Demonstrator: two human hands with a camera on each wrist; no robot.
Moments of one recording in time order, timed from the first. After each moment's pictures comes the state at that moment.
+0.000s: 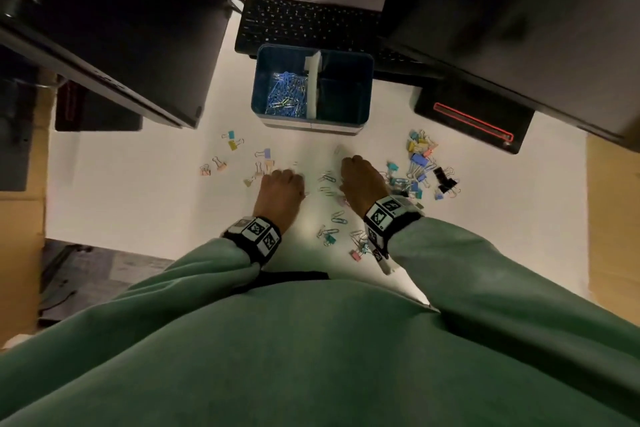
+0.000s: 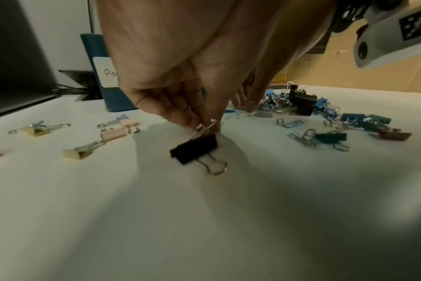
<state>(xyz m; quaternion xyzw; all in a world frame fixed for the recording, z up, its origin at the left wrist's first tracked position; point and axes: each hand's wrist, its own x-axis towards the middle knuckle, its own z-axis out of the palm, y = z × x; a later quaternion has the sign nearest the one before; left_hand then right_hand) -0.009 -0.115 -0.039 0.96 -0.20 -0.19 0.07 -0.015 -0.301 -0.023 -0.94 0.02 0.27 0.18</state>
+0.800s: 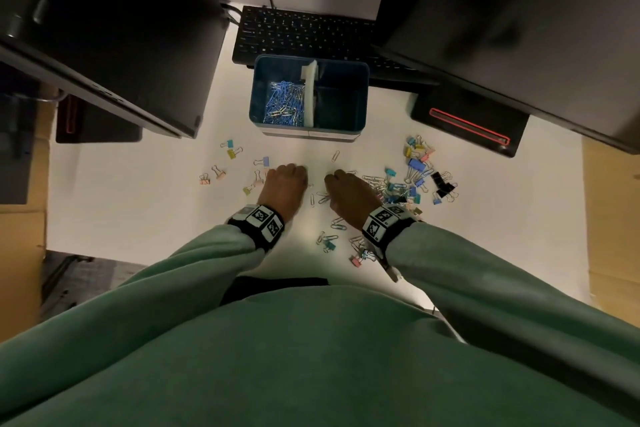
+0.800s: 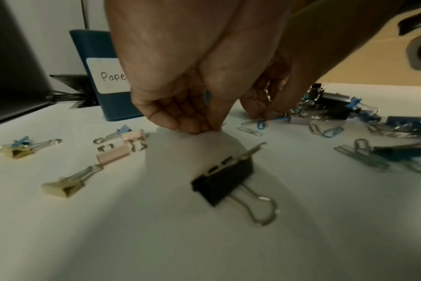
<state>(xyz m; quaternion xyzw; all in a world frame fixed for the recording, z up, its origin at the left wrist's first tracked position) 0.020 -0.127 -0.050 0.95 -0.22 -0.20 0.08 -0.020 -0.291 -0.033 -0.95 -0.10 0.22 0.18</state>
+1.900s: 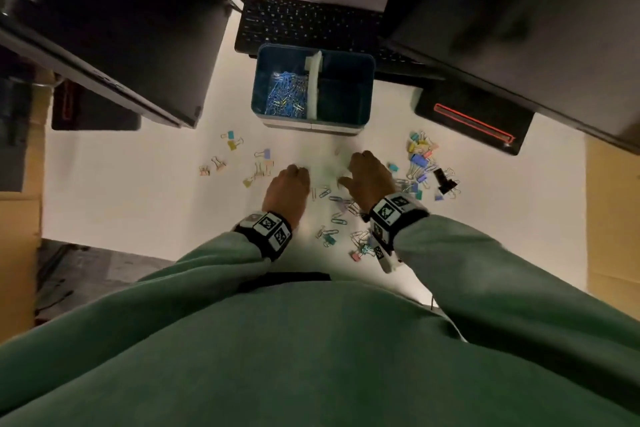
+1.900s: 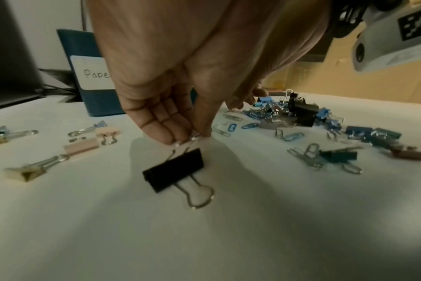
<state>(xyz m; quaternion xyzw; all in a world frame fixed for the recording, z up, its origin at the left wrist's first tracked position) -0.004 -0.134 -0.045 0.95 -0.17 -0.23 0.10 -0.011 -0.311 -0.018 -0.94 0.08 0.26 0.23</state>
